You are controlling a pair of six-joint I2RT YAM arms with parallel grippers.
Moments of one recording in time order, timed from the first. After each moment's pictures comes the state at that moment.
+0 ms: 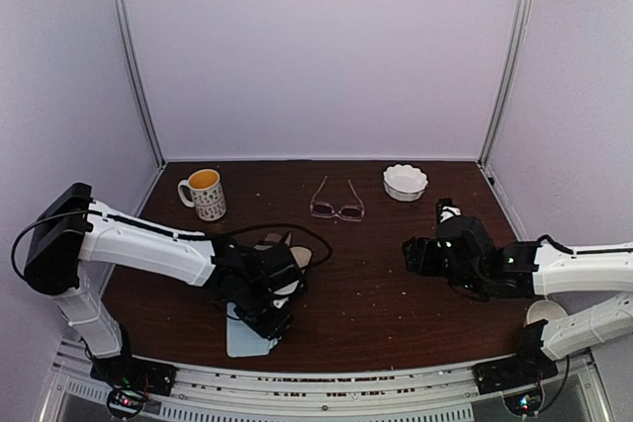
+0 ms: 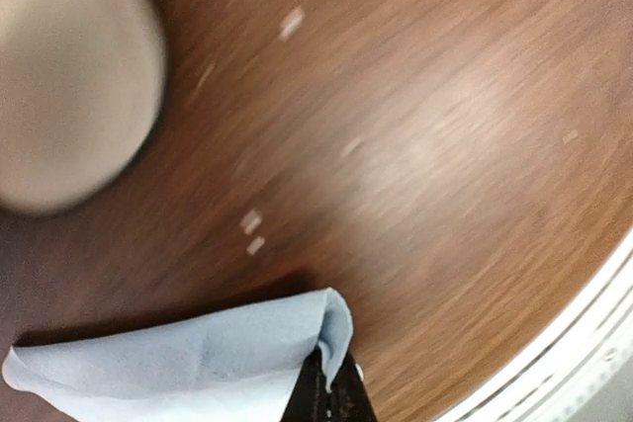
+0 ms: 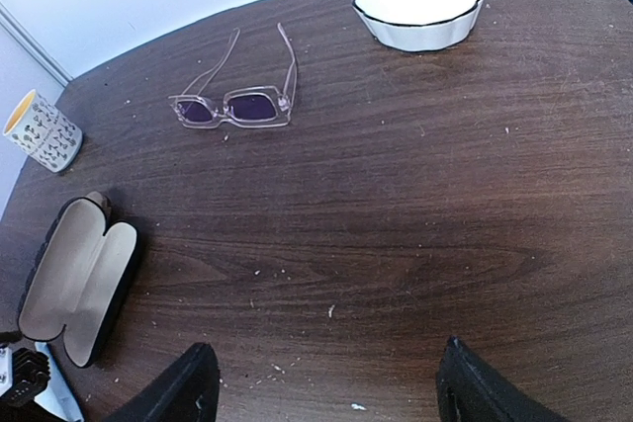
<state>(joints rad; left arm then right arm) -1.15 1.68 0.96 -0.63 0.08 -0.47 0.92 1.10 0.56 -0.13 0.51 0.76</state>
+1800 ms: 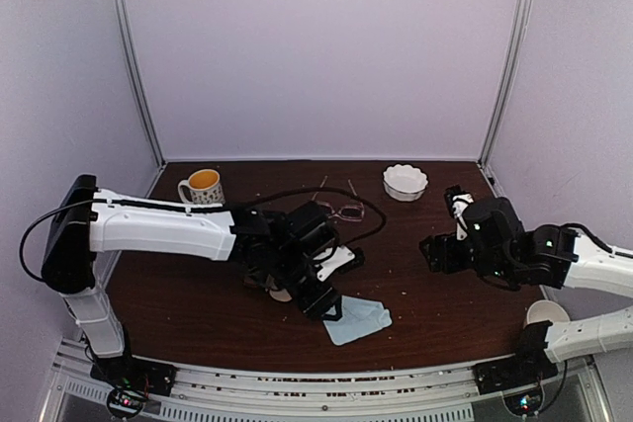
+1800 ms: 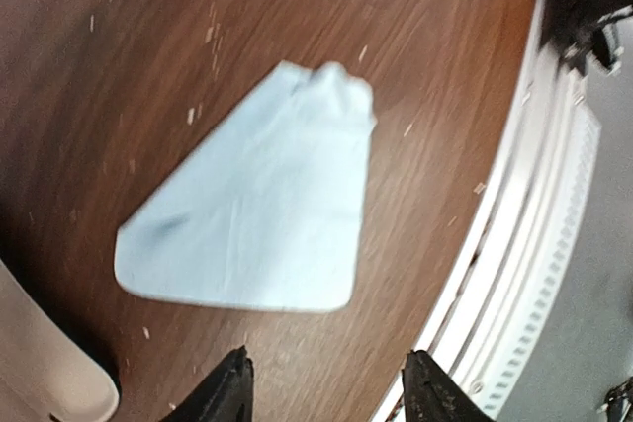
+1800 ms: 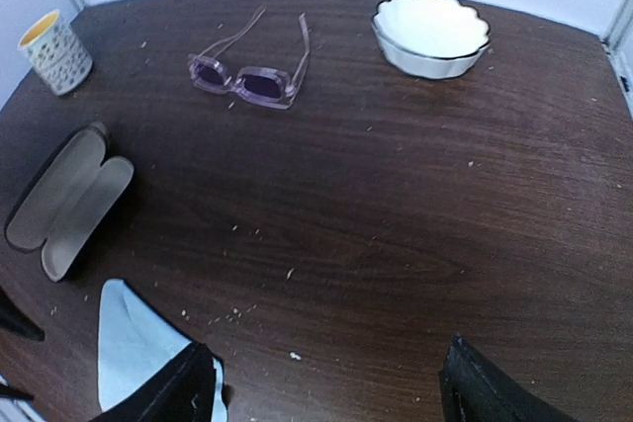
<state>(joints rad) -1.16 1.80 1.36 -0.61 0.24 -0.19 0.90 0.90 0.68 -0.47 0.49 0.52</state>
